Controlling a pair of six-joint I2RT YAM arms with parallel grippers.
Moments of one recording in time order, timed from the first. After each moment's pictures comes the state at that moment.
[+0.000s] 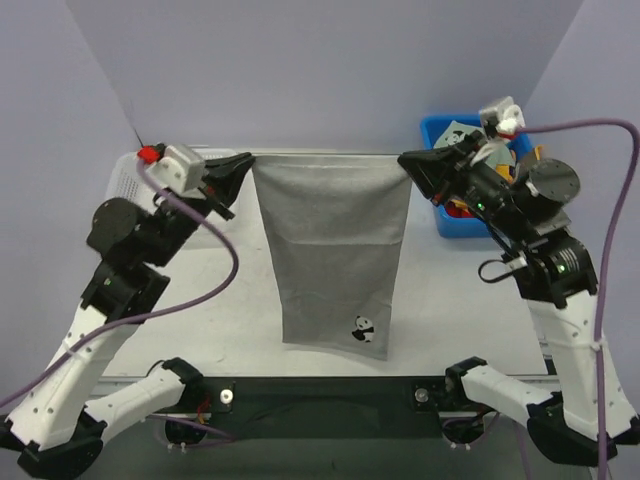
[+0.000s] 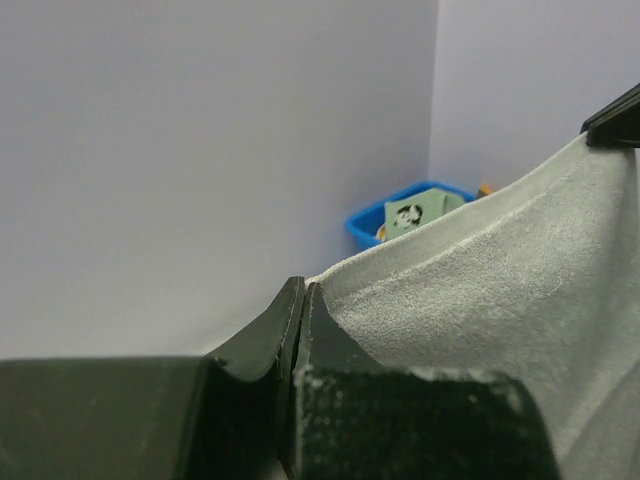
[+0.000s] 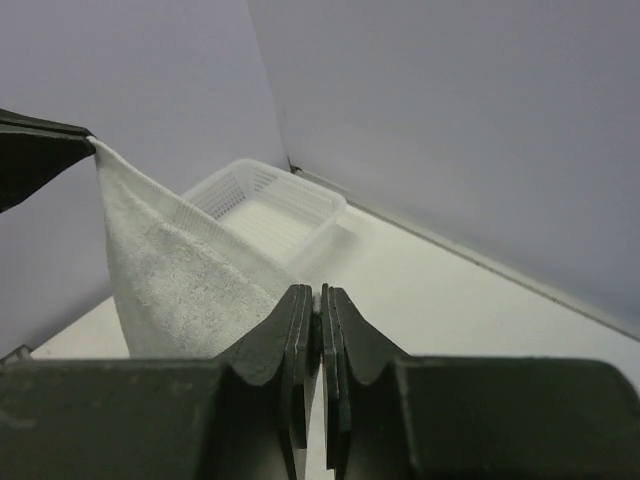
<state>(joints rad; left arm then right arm) -0.59 0.91 1.30 -0.05 0.12 0.03 0.39 1.03 1.54 -0.38 -0.38 0.15</state>
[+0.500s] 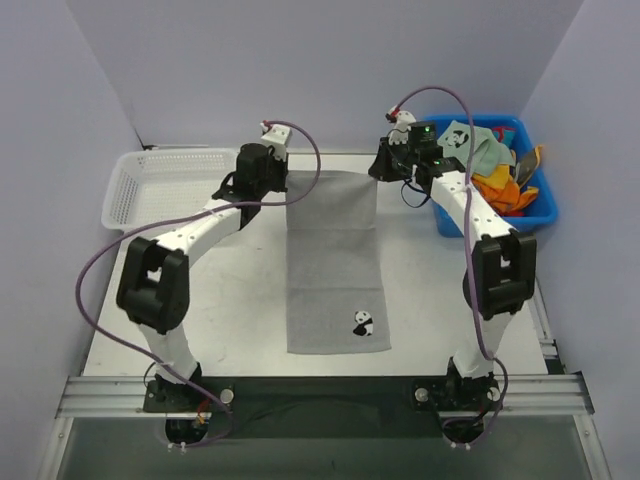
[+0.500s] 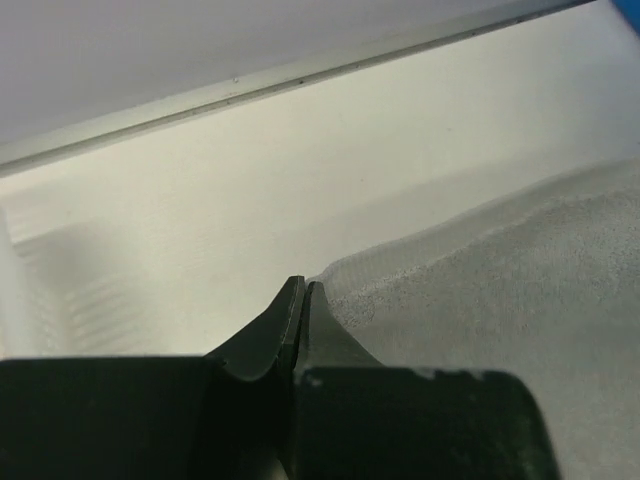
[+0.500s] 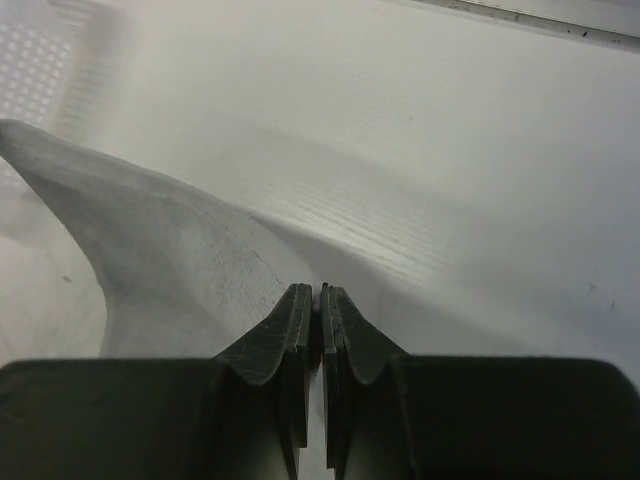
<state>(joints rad) -0.42 1.76 1.36 0.11 -0.05 -0.05 0.23 1.84 1.60 -0.32 -0.31 0.10</state>
